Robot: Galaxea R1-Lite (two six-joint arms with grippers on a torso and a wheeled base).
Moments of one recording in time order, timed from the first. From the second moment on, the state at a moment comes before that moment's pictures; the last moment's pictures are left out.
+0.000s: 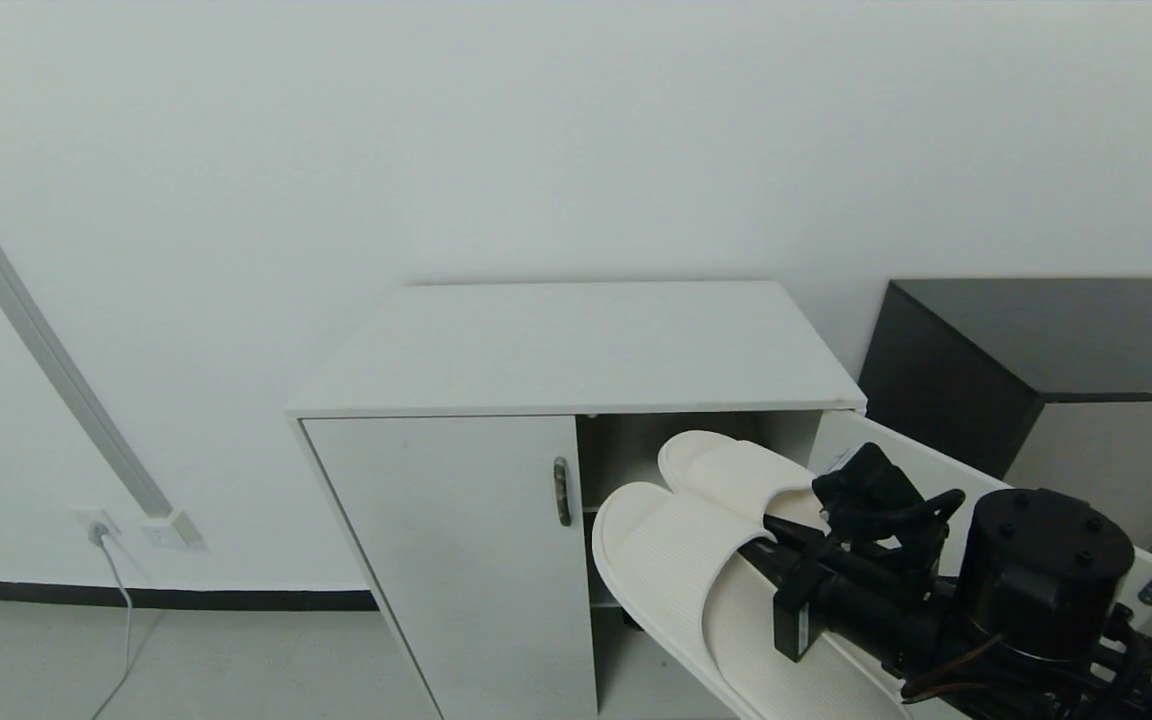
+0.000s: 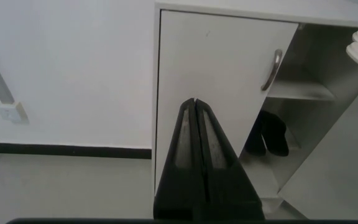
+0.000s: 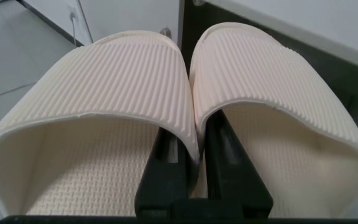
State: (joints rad) left arm 0.00 0.00 0.00 0.00 0.03 -0.09; right arm 0.77 1.80 -0.38 -1.33 -0.04 -0.06
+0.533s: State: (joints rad) left arm 0.00 0.00 0.00 0.00 0.03 -0.09; right arm 0.77 1.82 -0.38 -1.34 -0.04 -0.06
